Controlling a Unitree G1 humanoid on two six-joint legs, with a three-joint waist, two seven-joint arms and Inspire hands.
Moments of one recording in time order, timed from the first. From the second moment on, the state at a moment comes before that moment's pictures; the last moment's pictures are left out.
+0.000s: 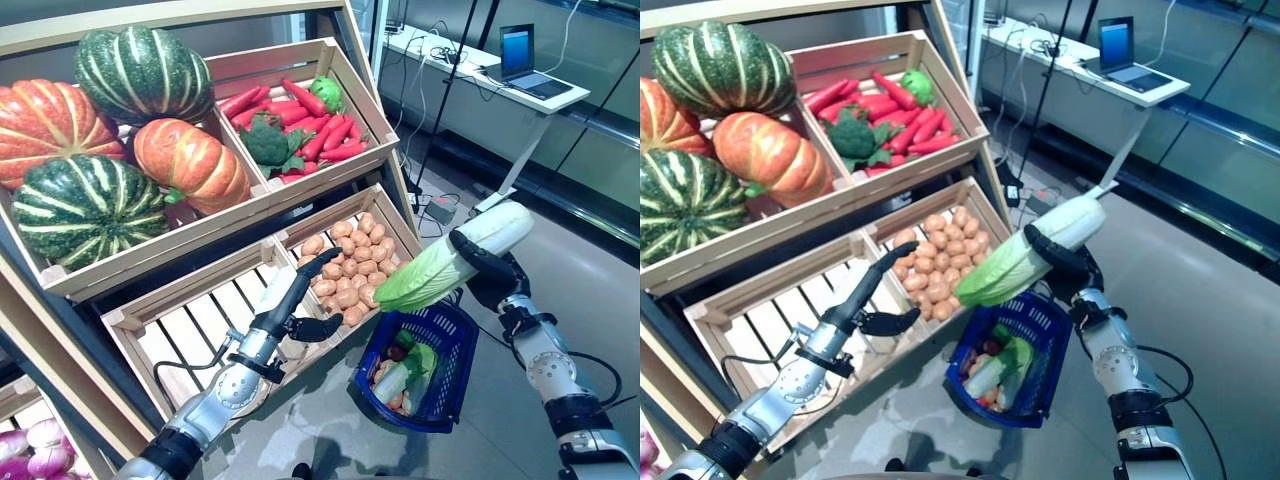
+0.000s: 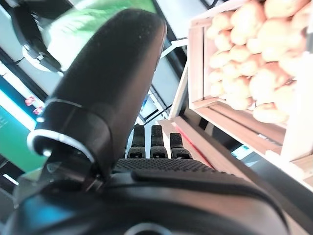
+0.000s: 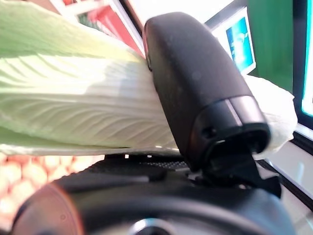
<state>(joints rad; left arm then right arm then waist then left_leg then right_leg) -0.10 0.57 -0.46 0.30 0.18 -0.50 0.29 -0.23 -0.51 -0.03 0.46 1.15 0.04 0.28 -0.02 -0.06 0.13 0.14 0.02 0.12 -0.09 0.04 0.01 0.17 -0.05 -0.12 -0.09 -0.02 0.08</state>
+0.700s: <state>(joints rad) 0.01 0.58 -0.45 0.36 0.10 -0.37 0.27 -0.18 -0.50 -0.04 0.85 0.94 -0.16 -0.02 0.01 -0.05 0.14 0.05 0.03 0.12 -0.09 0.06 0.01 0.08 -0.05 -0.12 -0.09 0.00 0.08</state>
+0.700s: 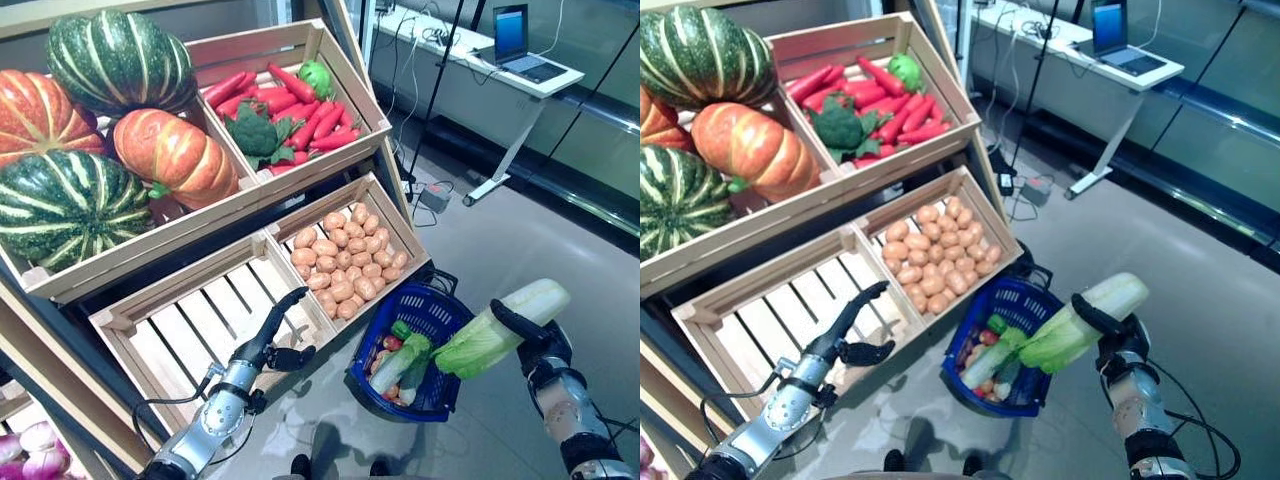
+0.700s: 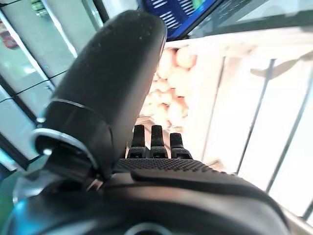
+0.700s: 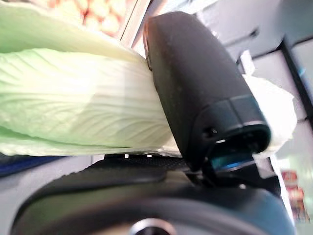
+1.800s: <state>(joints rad) -0.25 0.64 -0.58 0.34 0.07 -0.37 0.44 -0.64 -0.63 -0.03 0.96 0.95 -0.23 -0.10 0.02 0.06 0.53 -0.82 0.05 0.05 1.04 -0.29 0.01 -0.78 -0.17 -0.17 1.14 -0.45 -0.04</state>
